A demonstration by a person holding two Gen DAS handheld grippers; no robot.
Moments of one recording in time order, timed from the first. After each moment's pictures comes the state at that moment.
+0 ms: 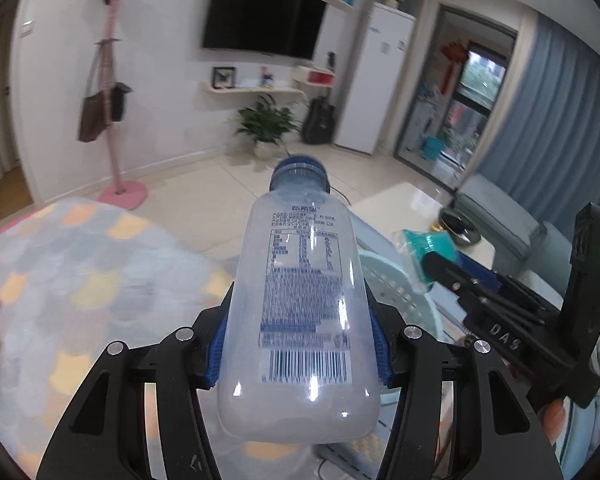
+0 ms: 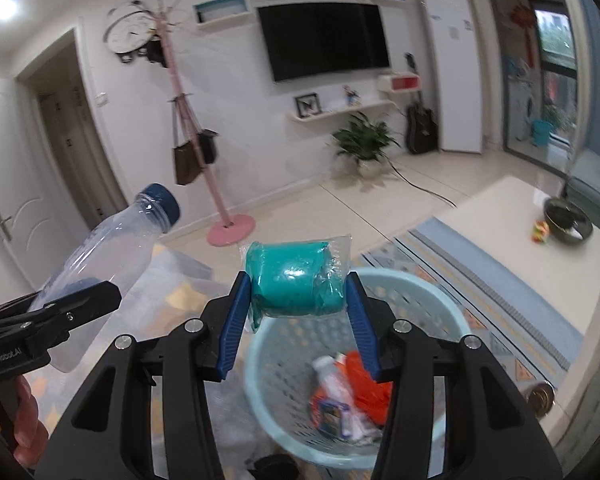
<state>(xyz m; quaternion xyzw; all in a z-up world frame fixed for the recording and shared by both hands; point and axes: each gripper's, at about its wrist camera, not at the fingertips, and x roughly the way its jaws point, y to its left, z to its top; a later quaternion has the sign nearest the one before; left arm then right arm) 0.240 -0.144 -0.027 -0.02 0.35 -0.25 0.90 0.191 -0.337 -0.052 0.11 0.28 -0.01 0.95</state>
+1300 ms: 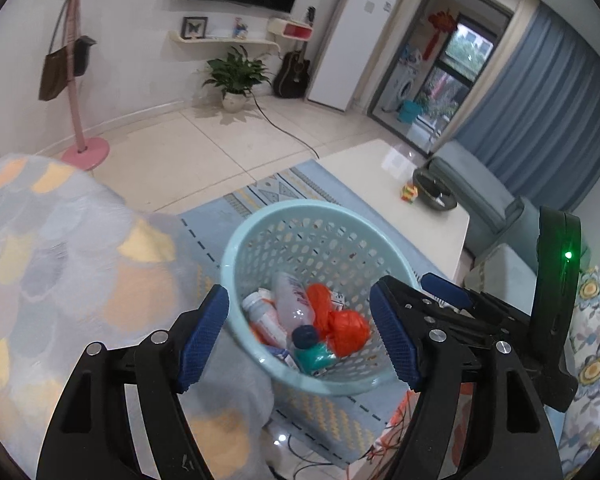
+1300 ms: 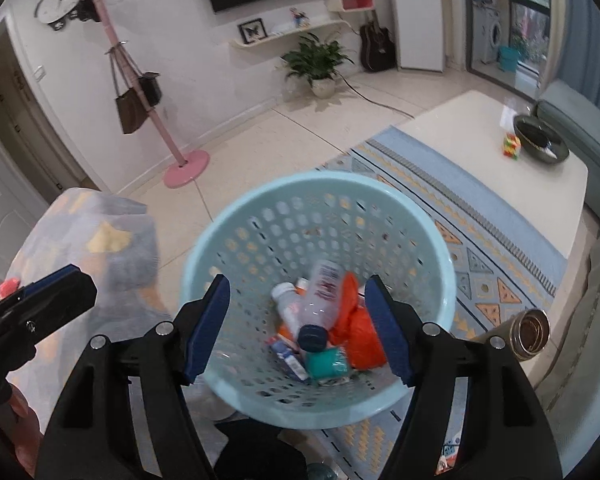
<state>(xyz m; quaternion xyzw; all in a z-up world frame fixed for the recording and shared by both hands) 0.269 -0.169 -0.071 -0.04 0.42 -0.29 0.86 0.214 -0.362 -0.107 0.15 0.41 -0.06 0.90</state>
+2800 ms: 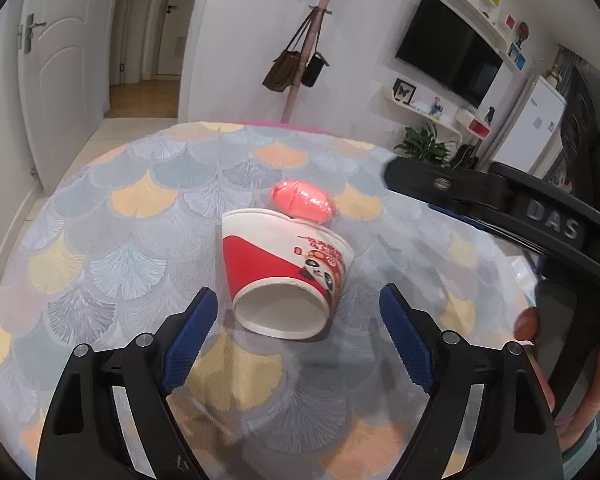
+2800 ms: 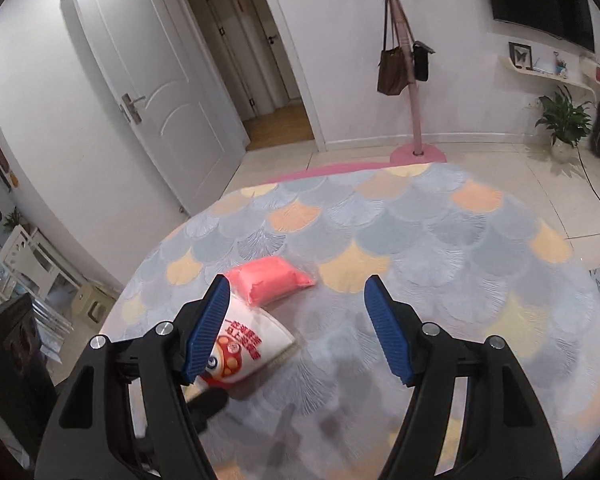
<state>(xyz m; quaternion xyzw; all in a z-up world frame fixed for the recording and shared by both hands) 0.219 0.182 -0.081 -0.15 0.38 0.00 0.91 0.315 0.059 -0.056 0.03 0.40 0.30 0.87</state>
